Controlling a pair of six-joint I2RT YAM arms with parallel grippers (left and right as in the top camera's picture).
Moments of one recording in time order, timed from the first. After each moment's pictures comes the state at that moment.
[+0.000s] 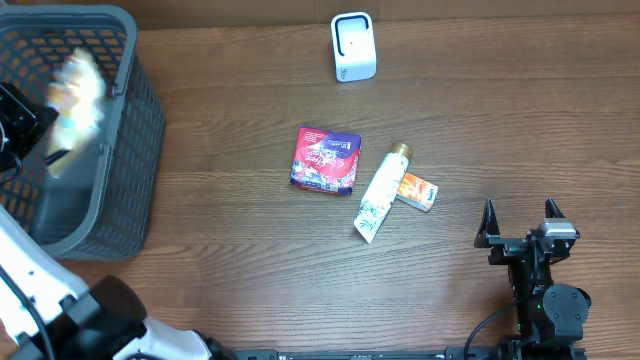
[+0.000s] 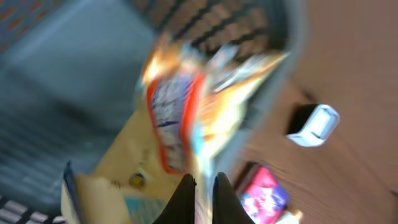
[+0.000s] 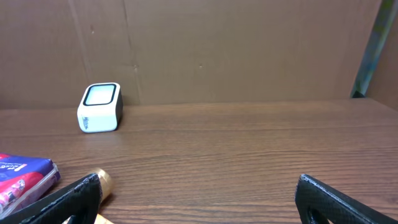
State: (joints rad) left arm 0.71 1.78 2.23 -1.50 0.51 -0.16; right arm -0.02 0.01 0.02 -0.04 -0.02 0.03
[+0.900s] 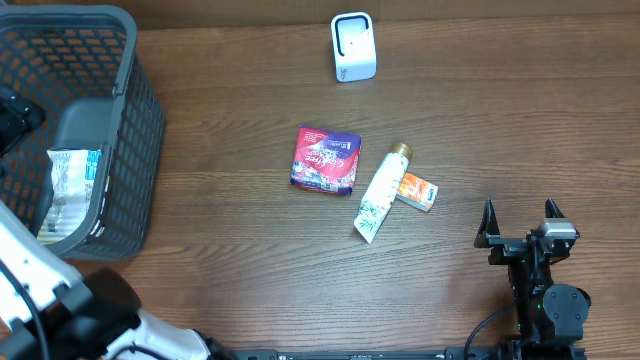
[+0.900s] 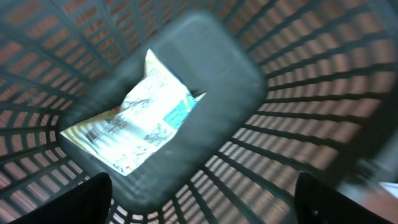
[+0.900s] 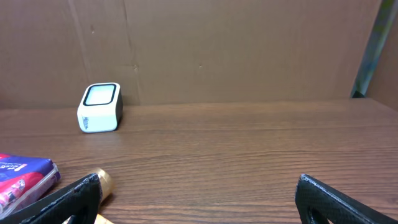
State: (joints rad) left arm 0.71 1.86 2.25 -1.47 0.17 -0.18; right arm -0.02 0.01 0.02 -0.04 -0.02 0.03
